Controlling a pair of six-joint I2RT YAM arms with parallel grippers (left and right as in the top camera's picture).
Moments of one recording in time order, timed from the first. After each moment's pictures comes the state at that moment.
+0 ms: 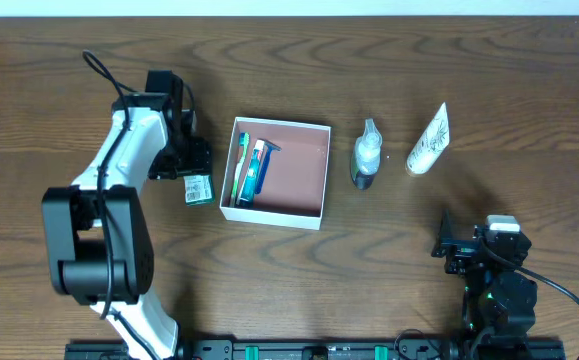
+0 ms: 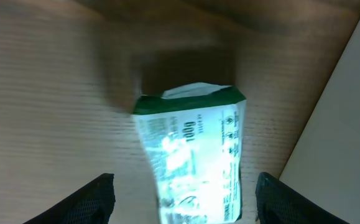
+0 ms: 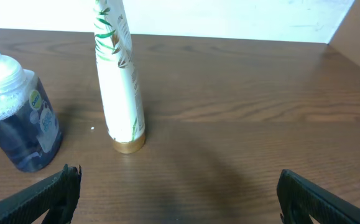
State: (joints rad) left arm -0.02 1.91 1.35 -0.98 0.05 -0.08; right arm 0.02 0.01 0.12 -0.38 0.13 0.00
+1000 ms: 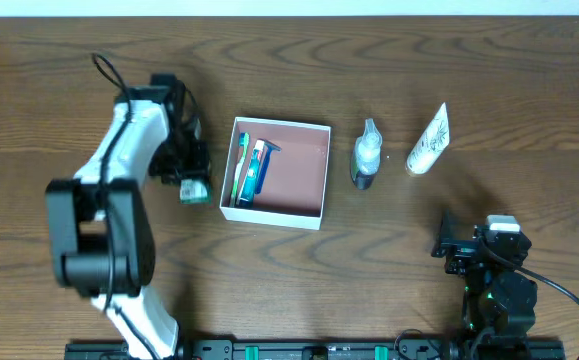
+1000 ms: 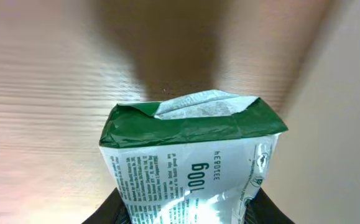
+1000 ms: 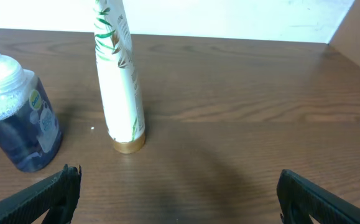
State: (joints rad) left arm -0.01 1.90 1.43 -1.13 0.10 -0.07; right arm 0.02 0.01 0.12 -0.38 0.13 0.00
